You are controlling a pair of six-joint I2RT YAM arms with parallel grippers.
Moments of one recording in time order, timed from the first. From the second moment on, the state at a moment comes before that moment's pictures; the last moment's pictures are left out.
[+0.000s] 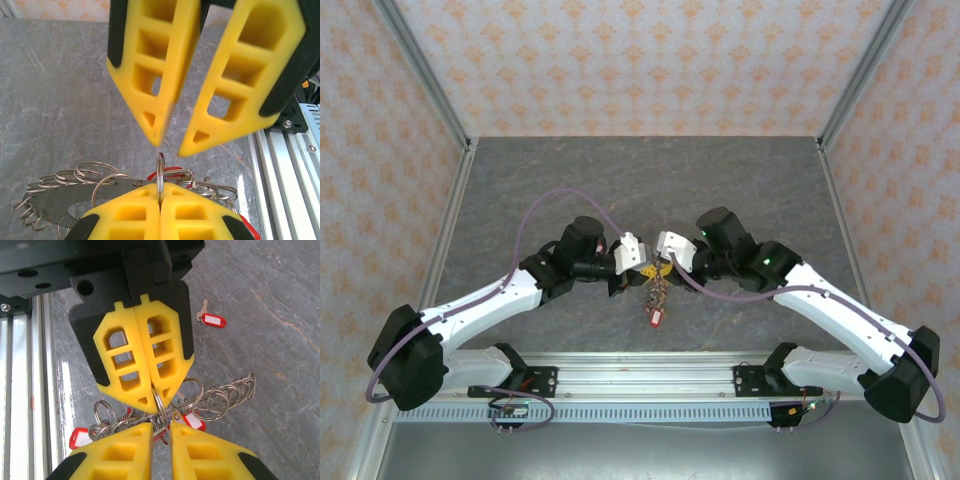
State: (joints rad) left arm -0.69 1.22 0.77 -0.09 0.61 0.35; right arm 0.77 1.09 0.99 -0.67 -0.34 -0.46
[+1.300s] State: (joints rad) left arm -0.69 1.20 0.77 -0.07 0.58 0.36; right arm 0.77 1.10 0.98 -0.63 -0.36 -0.46
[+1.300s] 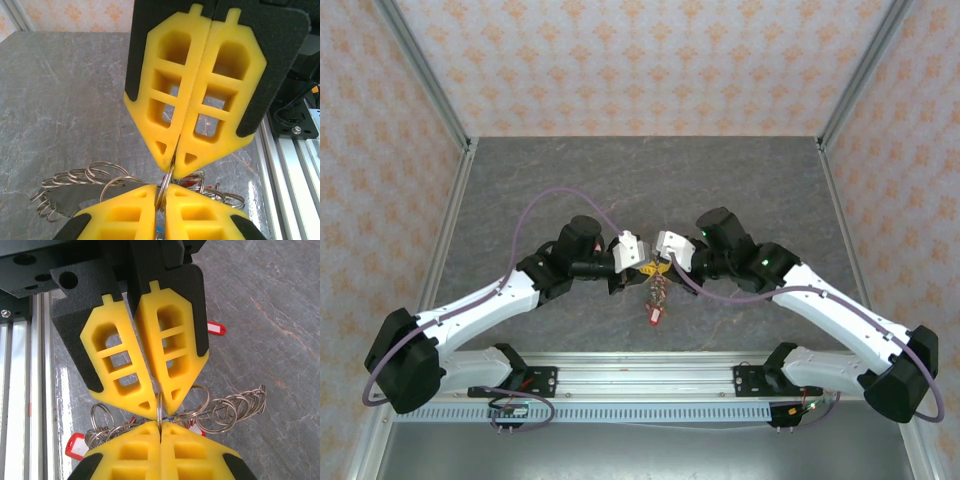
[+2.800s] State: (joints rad) left arm -0.68 1.21 0.76 -0.04 0.60 0.32; right arm 0.77 1.04 0.93 -0.61 -0.35 -0.46
